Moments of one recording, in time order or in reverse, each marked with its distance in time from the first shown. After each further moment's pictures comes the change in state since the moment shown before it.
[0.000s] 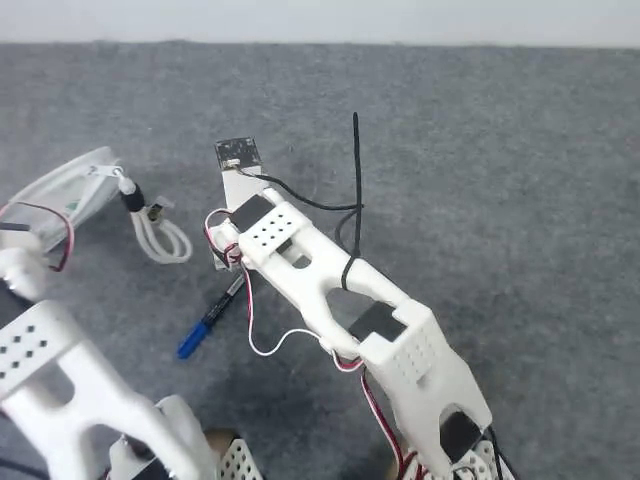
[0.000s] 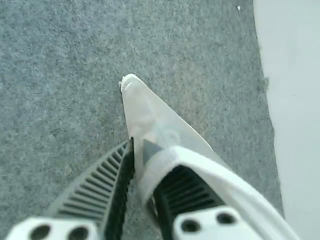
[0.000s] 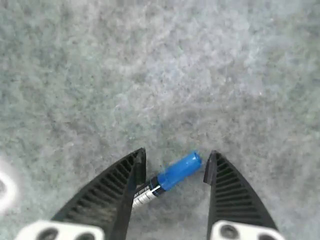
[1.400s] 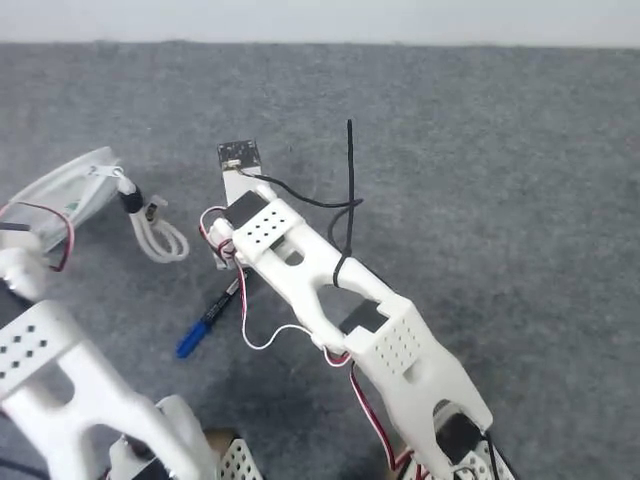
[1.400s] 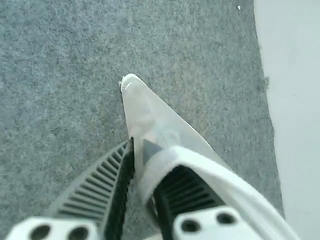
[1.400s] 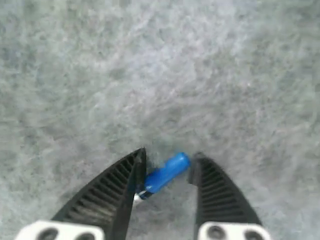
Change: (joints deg) left arm 0.0 0.0 0.0 0.0 0.0; right arm -0.4 8.6 -10.6 7.6 -2.3
